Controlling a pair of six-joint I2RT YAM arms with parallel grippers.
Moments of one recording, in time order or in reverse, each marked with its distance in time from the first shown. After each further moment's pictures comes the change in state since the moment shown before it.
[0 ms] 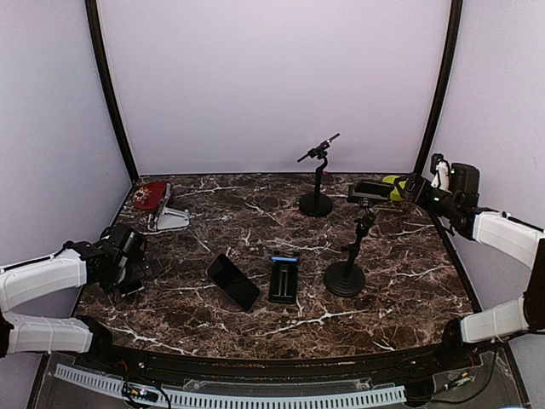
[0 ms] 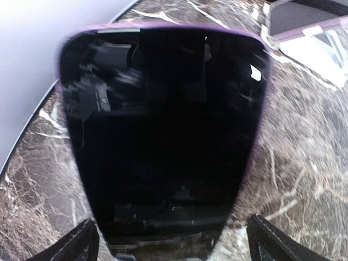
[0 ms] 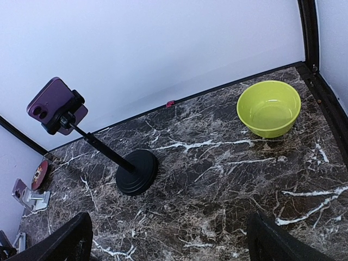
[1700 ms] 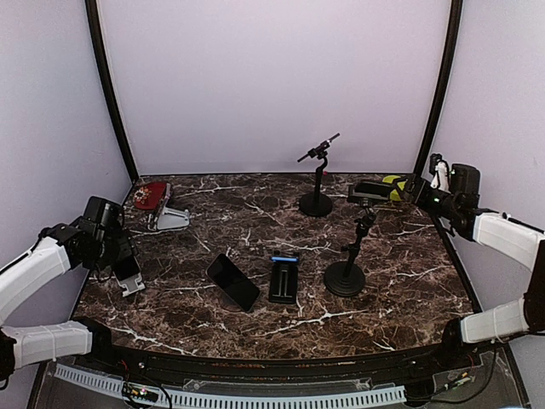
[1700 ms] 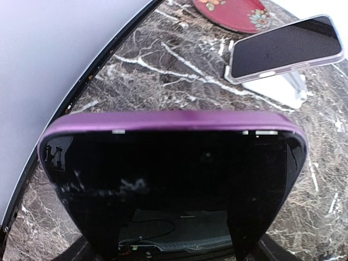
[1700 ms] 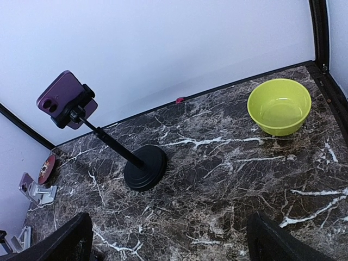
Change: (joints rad) left arm 0.172 -0.097 0.157 -0.083 0.159 0.232; right arm 0.000 -0.002 -0.009 0.007 -0.045 0.000
